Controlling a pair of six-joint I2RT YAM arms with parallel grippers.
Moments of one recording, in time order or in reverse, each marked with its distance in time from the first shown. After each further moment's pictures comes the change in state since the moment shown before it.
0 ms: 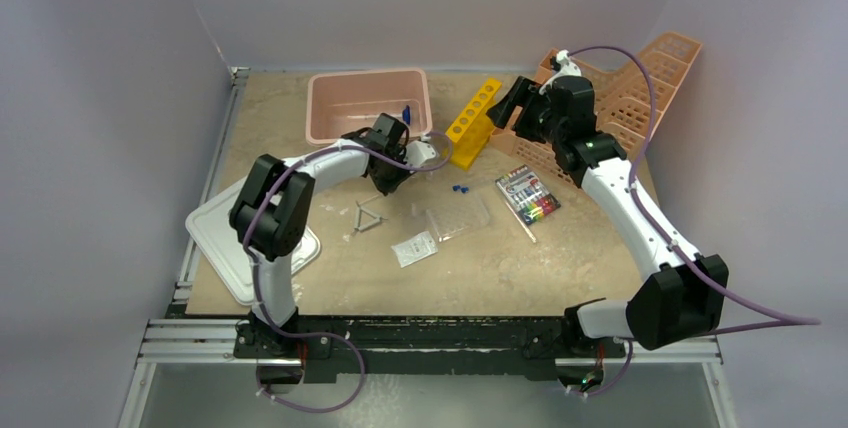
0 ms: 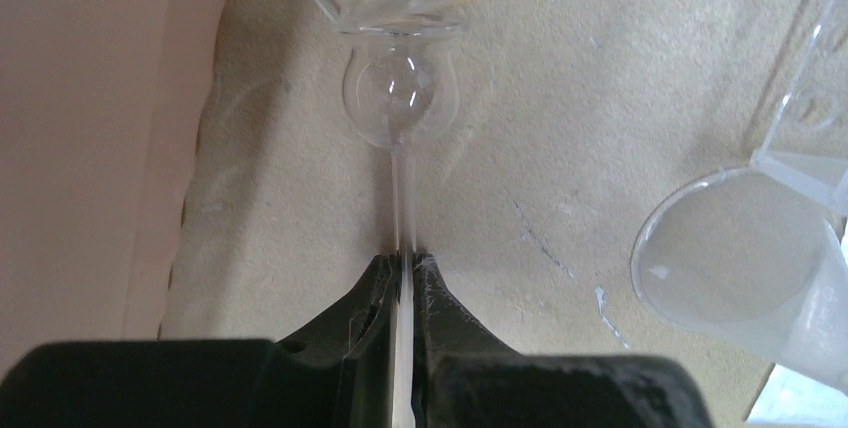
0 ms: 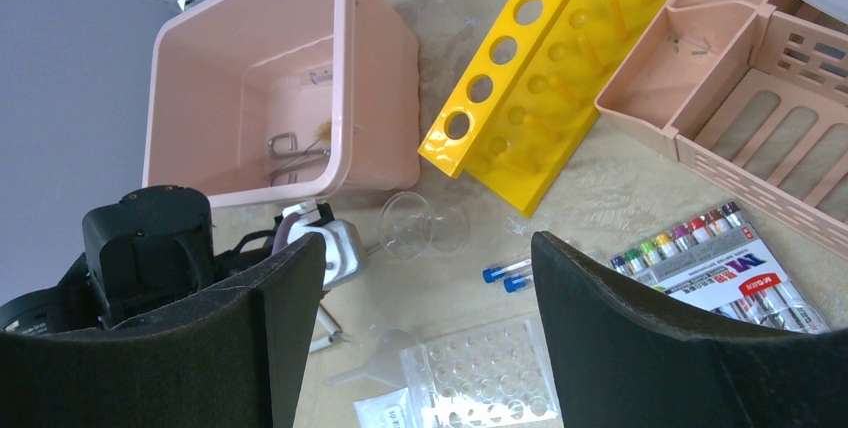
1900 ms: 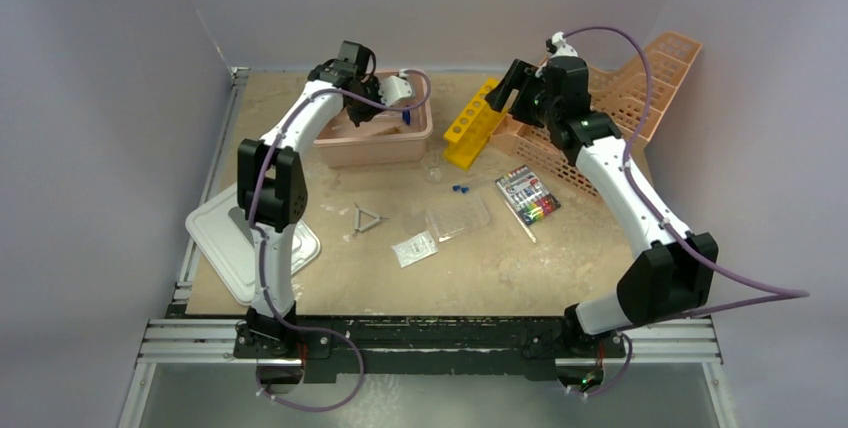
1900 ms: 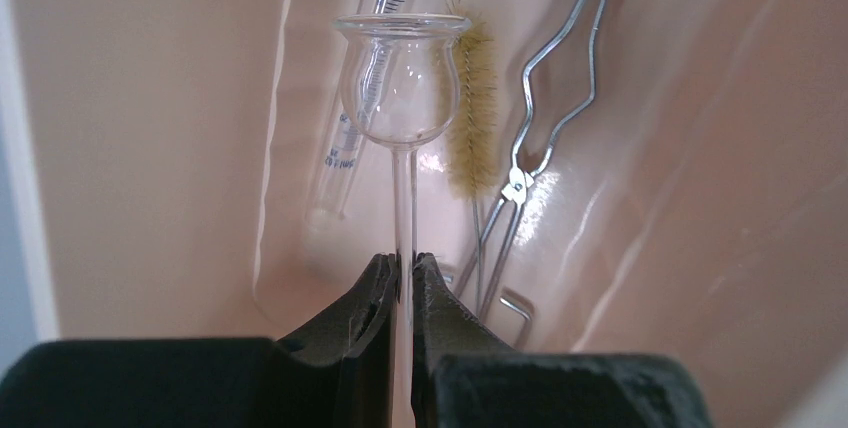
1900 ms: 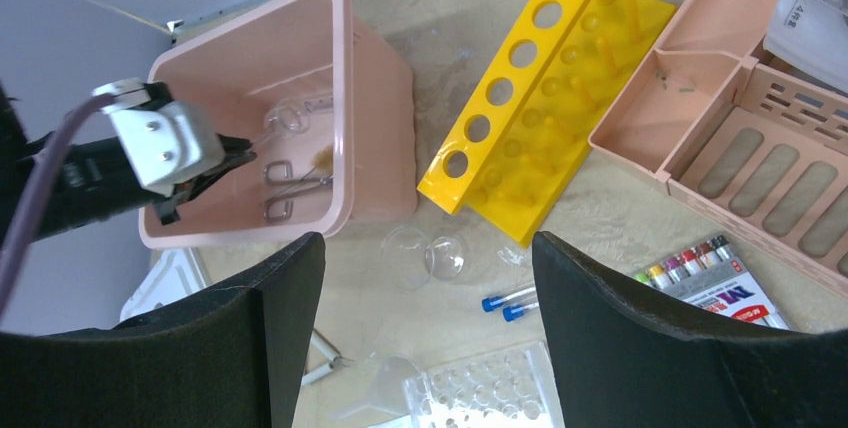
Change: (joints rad) left arm 0.217 0.181 0.639 -0.331 0.038 0.383; right arm 0.000 0.107 0.152 -0.058 0.036 -0.014
